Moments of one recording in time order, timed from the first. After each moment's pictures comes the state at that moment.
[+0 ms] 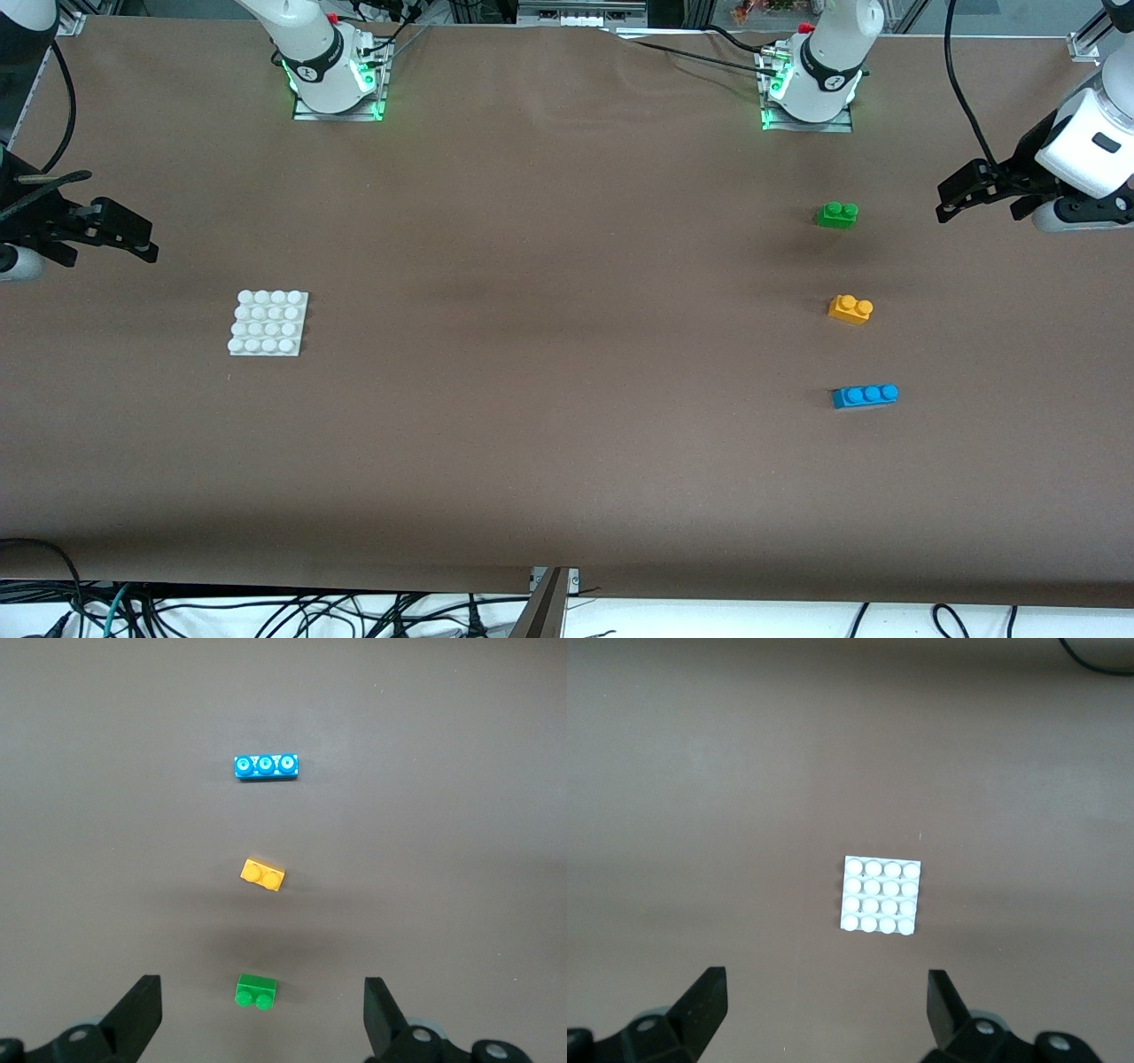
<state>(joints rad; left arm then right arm) 0.12 -0.10 -0.14 -1.79 -0.02 1.66 -0.10 0.07 0.15 -0.05 -1.43 0.01 1.60 -0.05</state>
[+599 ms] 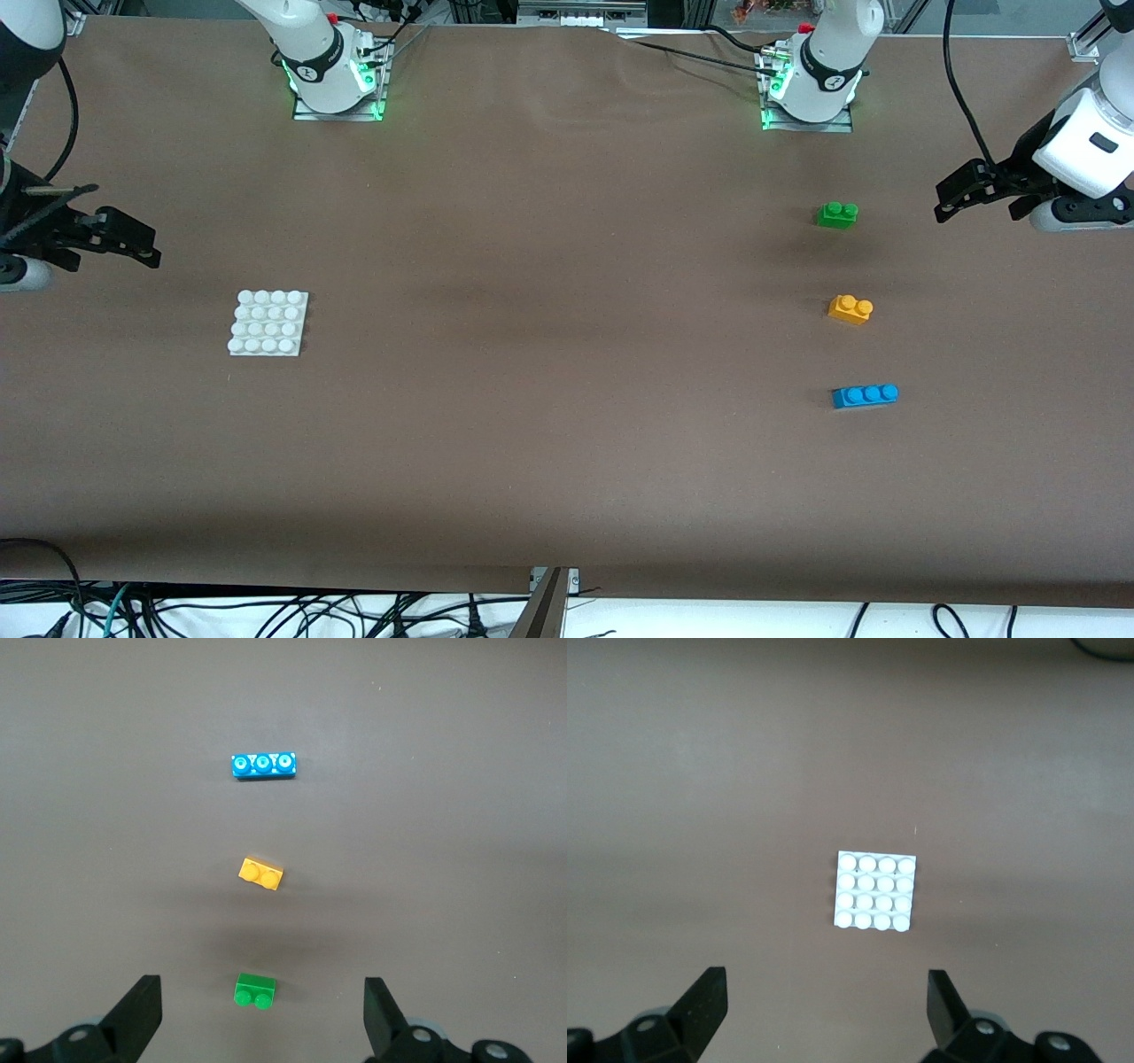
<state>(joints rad) 0.12 -0.09 -0.15 -1.79 -0.02 1.66 -0.10 0.06 0.18 -0.06 -1.44 -0.01 1.60 -0.05</state>
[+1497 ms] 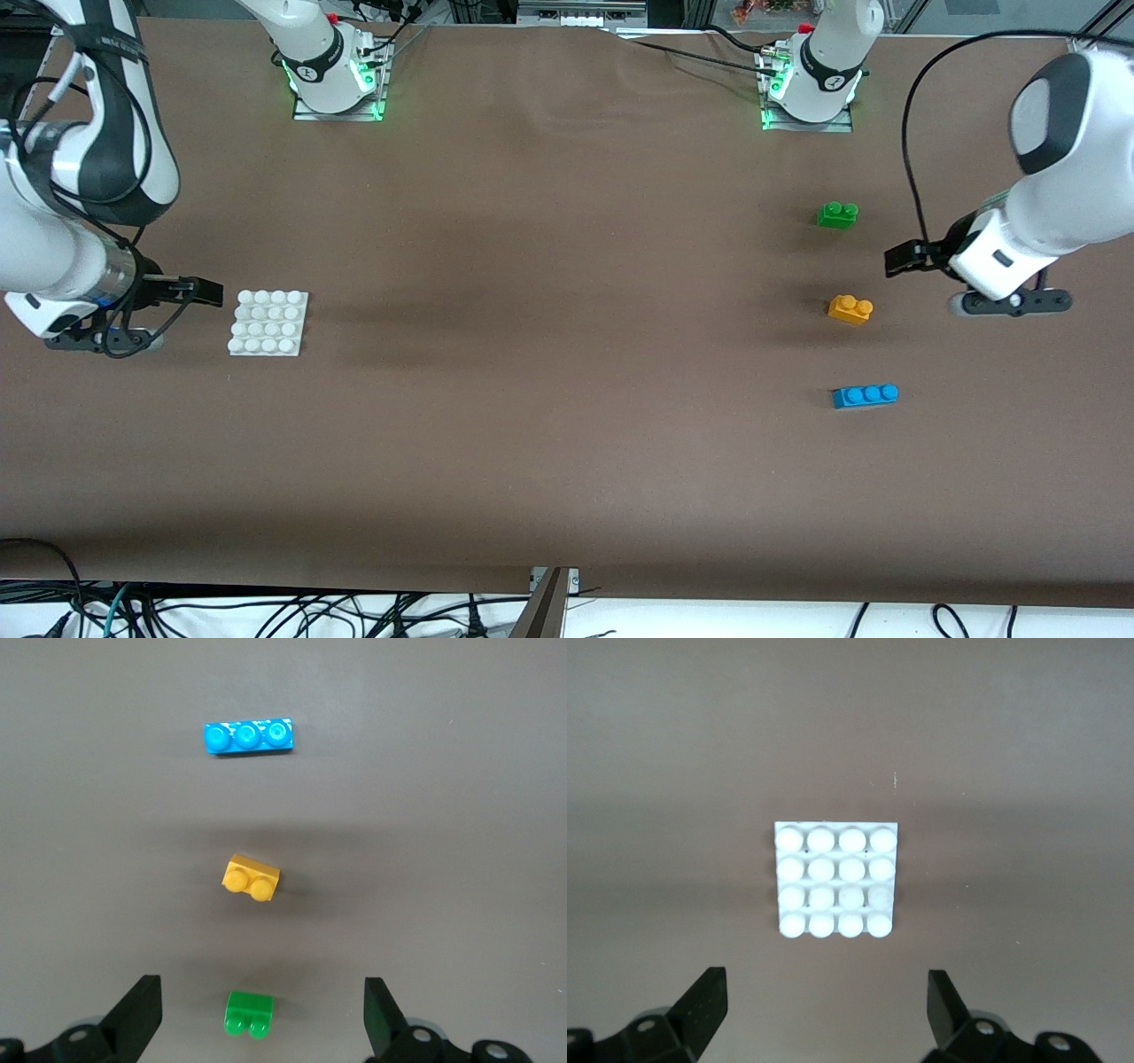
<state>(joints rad) 0.11 0.11 -0.15 -1.87 0.00 1.82 -0.09 0.04 0.26 -0.11 -1.84 -0.05 1.96 -0.04</state>
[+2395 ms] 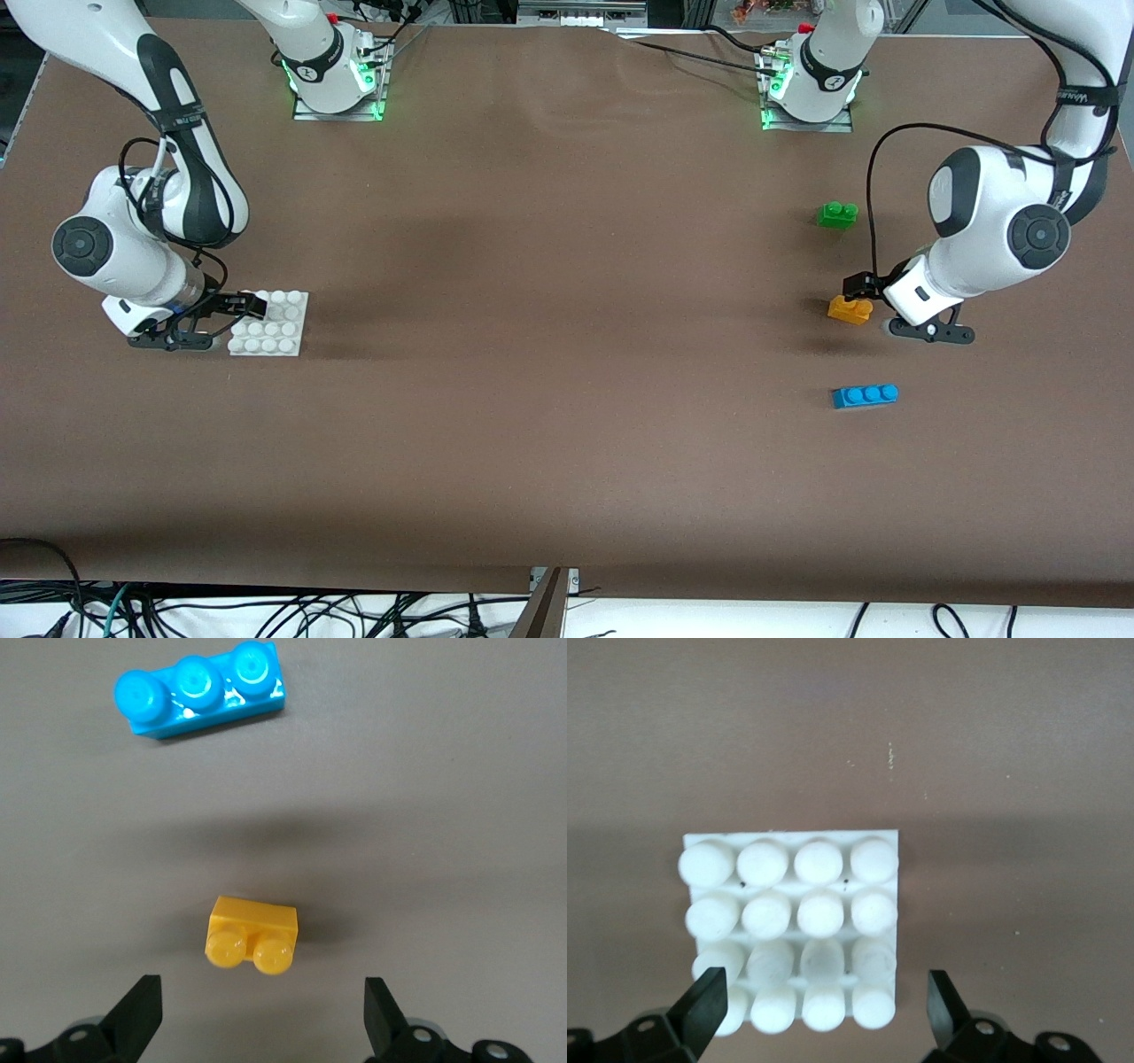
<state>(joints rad) 0.11 0.25 -0.10 -2.12 0.00 2.21 0.13 0.04 0.37 -0.15 -2.11 -0.05 2.41 -0.04</state>
